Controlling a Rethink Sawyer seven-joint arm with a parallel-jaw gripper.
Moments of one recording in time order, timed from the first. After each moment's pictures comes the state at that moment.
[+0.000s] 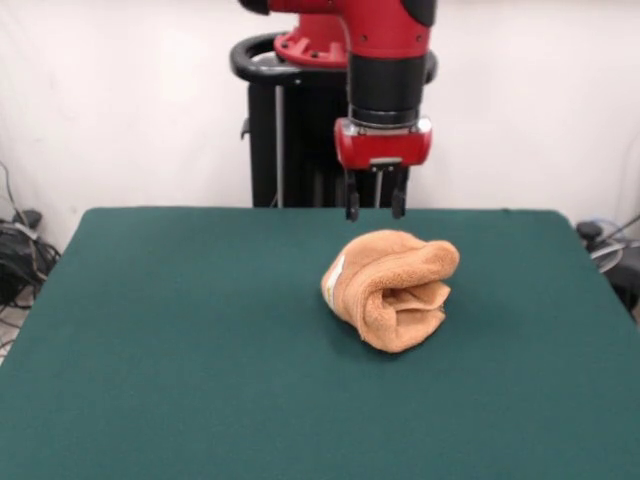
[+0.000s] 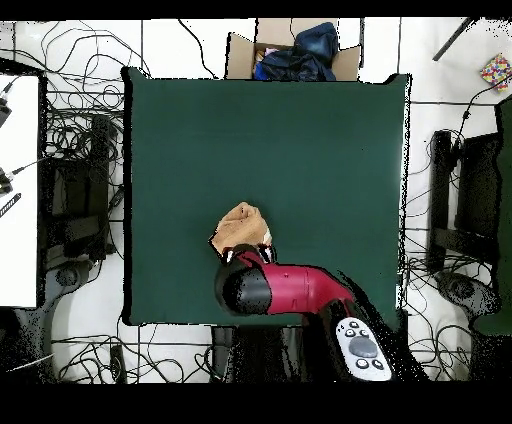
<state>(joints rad) -0.37 -0.82 0.15 2.13 -0.25 0.17 1.57</state>
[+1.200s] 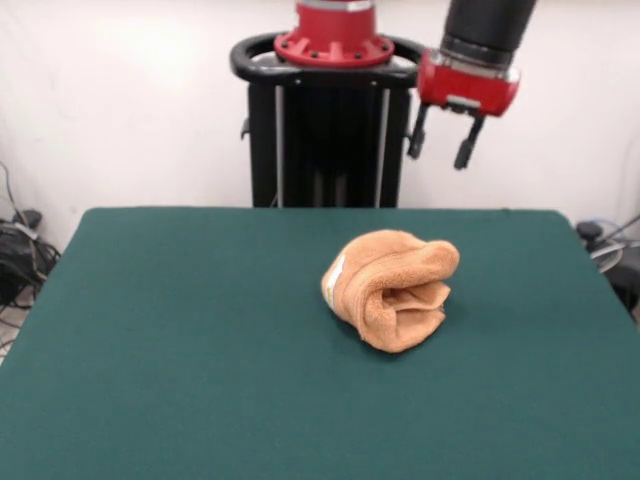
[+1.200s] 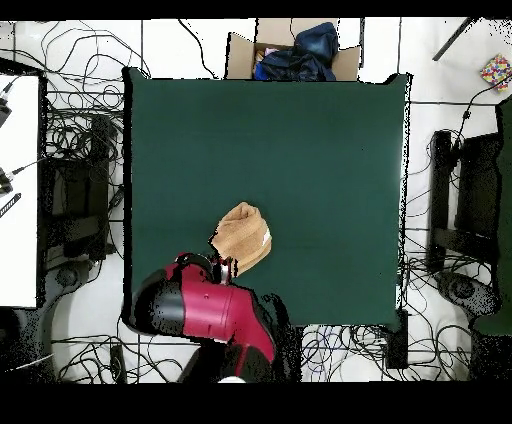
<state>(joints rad) 0.24 -0.86 -0.34 2.02 0.10 0.37 1.75</state>
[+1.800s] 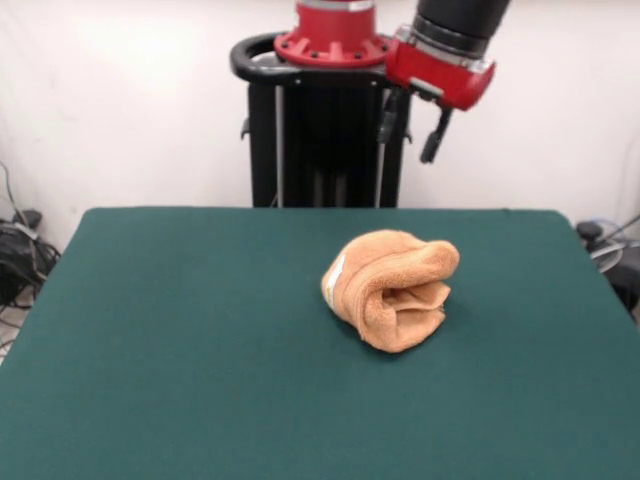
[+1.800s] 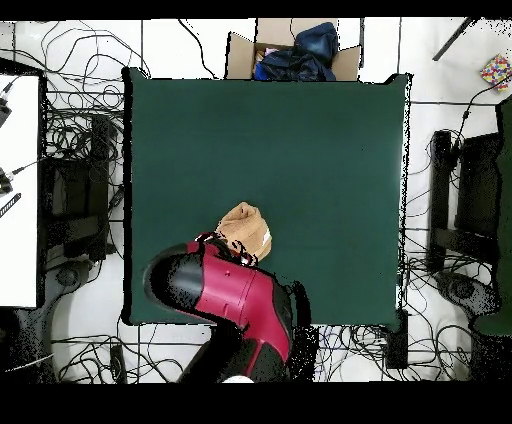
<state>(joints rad) 0.27 -0.78 -0.49 1.88 0.21 0.52 1.98</state>
